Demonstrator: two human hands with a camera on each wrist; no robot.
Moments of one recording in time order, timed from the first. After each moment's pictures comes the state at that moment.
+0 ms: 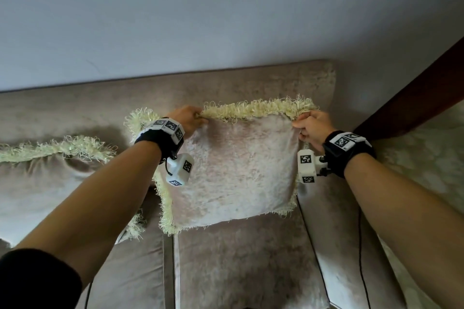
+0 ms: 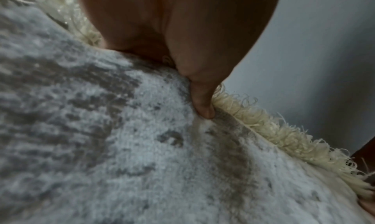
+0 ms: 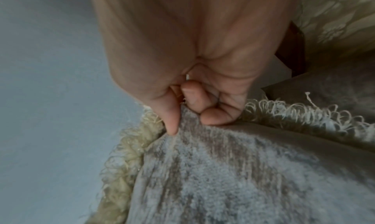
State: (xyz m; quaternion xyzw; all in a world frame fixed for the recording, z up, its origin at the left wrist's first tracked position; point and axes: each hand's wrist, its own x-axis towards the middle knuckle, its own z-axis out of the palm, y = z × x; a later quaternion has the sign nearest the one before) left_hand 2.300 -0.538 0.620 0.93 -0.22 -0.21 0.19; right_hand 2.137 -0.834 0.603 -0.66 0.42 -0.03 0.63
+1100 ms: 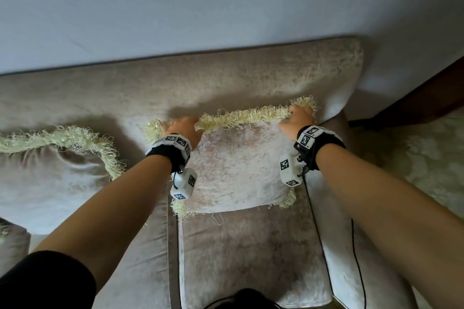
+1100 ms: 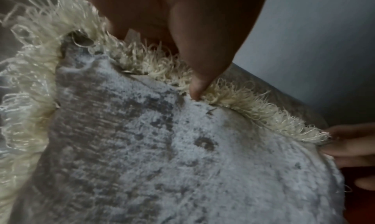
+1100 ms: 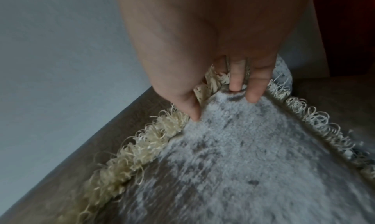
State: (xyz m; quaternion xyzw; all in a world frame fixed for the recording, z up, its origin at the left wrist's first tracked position) left_hand 2.299 -0.540 0.526 0.97 -0.13 -0.21 0.05; right_hand 2.201 -0.819 0.524 -0.88 0.36 0.11 0.30
